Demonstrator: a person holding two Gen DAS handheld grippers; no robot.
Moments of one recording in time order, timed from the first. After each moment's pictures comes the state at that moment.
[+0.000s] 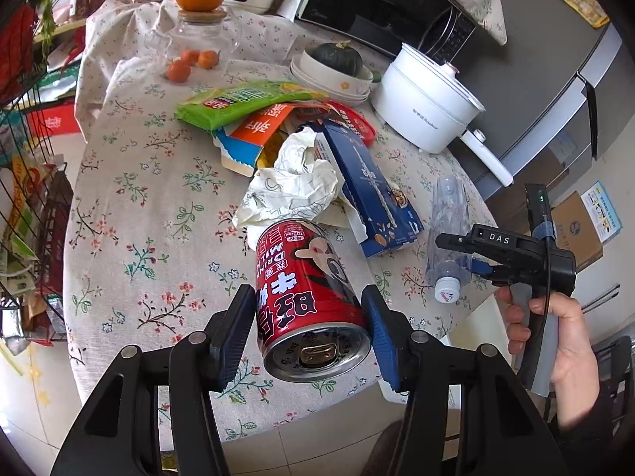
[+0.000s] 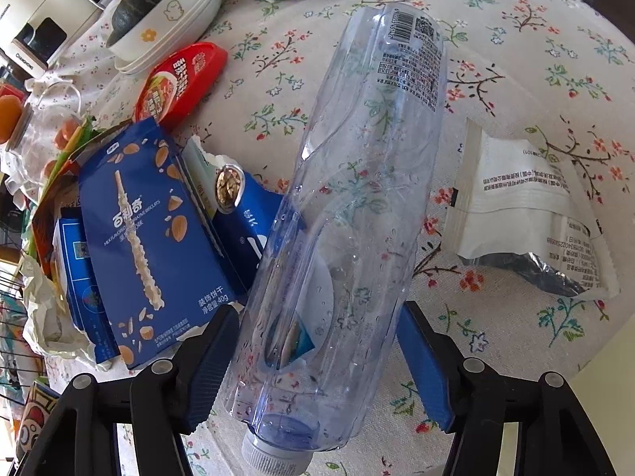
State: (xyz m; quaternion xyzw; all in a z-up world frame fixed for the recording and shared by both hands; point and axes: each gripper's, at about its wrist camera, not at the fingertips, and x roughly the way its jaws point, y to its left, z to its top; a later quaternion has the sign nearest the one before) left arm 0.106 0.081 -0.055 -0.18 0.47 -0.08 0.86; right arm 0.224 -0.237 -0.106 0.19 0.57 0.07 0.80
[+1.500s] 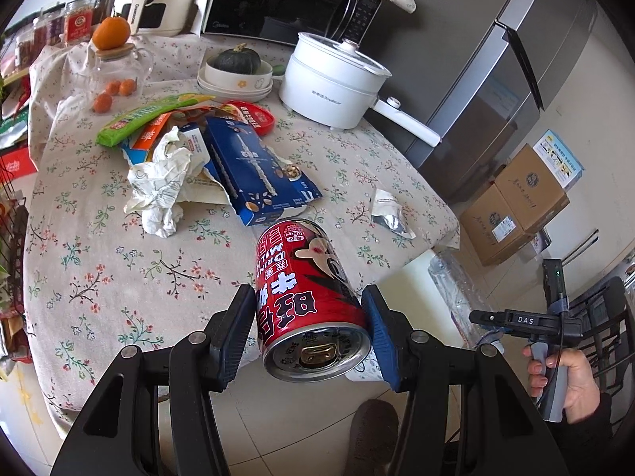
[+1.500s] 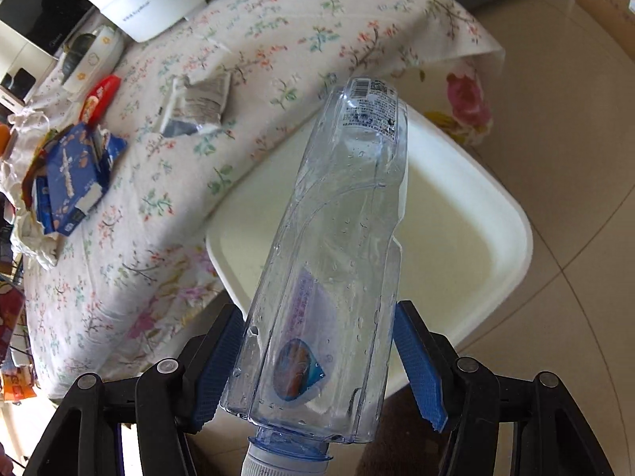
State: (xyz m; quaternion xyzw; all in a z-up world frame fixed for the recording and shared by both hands) left arm 0.048 -0.019 -0.019 -0.12 0.45 -0.17 0.87; right arm 0.043 -0.417 -0.114 0.22 0.59 0.01 0.78
